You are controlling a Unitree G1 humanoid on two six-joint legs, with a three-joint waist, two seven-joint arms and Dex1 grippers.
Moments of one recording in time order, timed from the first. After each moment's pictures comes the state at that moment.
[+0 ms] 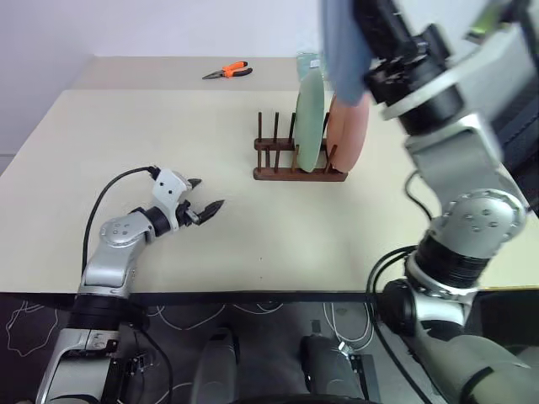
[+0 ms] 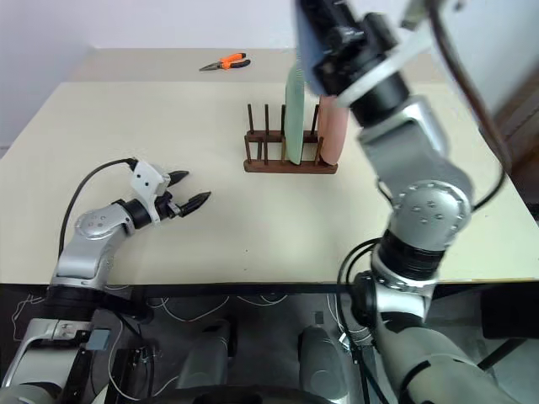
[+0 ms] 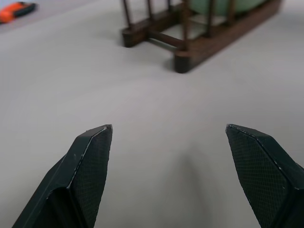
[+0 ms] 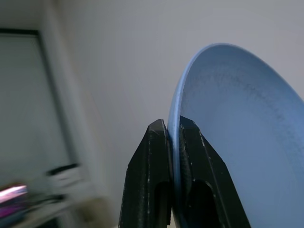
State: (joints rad) left arm -0.37 0.53 0.04 0.14 -0.23 0.16 -0.71; right arm -0.86 -0.12 -0.25 -0.41 1.09 0.76 0.04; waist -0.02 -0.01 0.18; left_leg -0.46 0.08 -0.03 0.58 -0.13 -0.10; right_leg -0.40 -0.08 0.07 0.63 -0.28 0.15
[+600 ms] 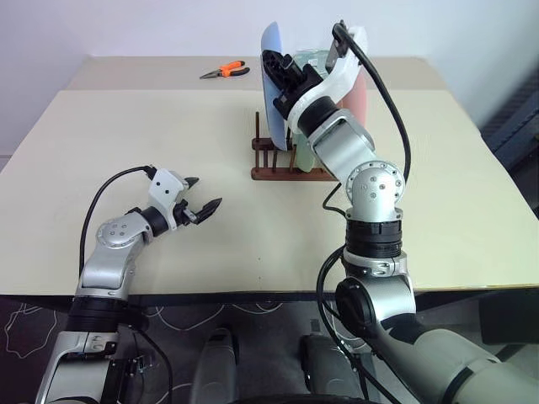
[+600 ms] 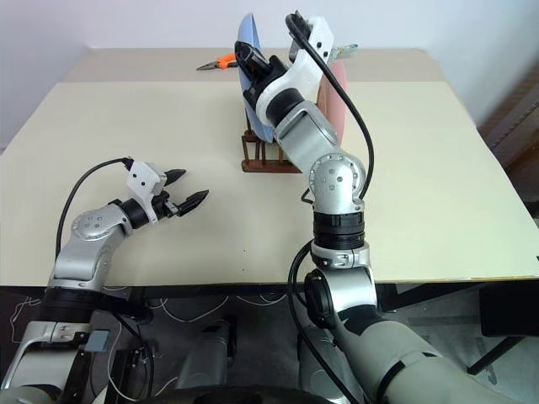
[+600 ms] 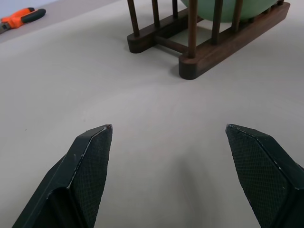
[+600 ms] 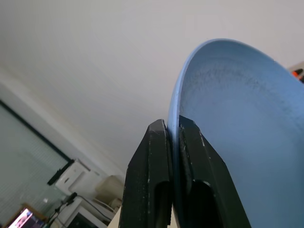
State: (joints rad) left arm -0.35 0.52 0.05 0.11 -0.23 0.17 -0.71; right arm -0.97 0.10 -0.19 0.05 0.91 0.62 -0.15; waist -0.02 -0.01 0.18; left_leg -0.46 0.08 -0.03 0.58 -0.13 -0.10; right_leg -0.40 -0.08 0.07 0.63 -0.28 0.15
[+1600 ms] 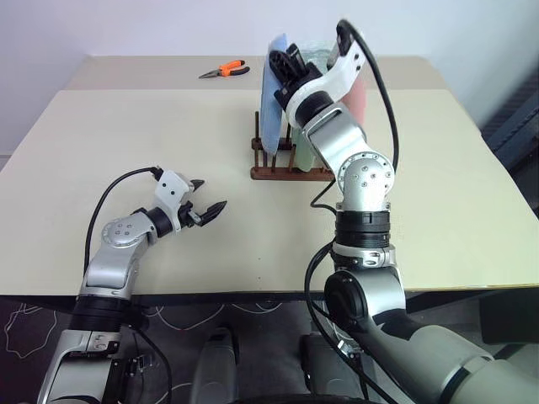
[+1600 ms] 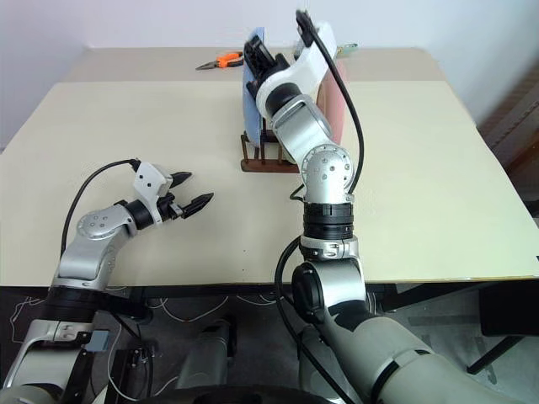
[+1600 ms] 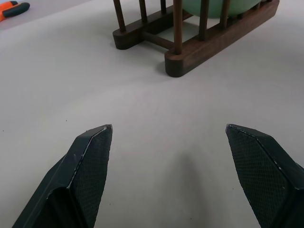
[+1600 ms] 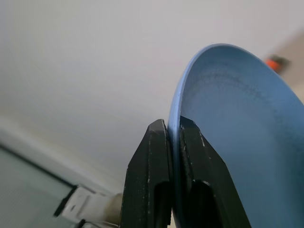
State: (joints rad) left arm -0.36 0.52 0.02 0.11 -0.23 0.19 -0.72; right arm -1.04 0.17 -0.30 0.20 0.90 0.55 -0.24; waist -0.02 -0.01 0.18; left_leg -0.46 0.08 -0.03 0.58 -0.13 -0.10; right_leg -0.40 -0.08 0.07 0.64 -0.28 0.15
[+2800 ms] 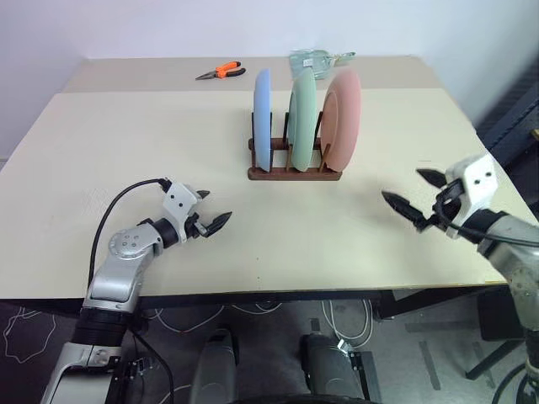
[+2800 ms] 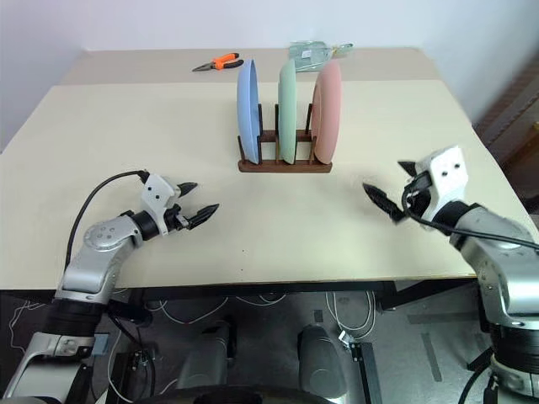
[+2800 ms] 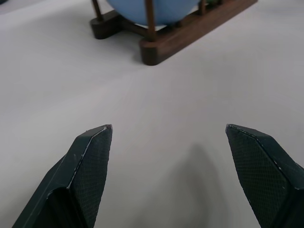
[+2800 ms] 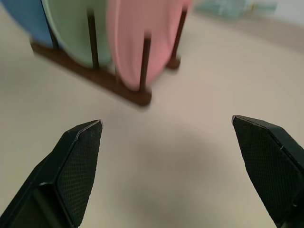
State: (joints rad) left arm -0.28 0.50 -0.02 0.03 -0.20 0.21 -0.69; right arm -0.12 -0.77 -0.28 -0.27 0.49 0.52 0.58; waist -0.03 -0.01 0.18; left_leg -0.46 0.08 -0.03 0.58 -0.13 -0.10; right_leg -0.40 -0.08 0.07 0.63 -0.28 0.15
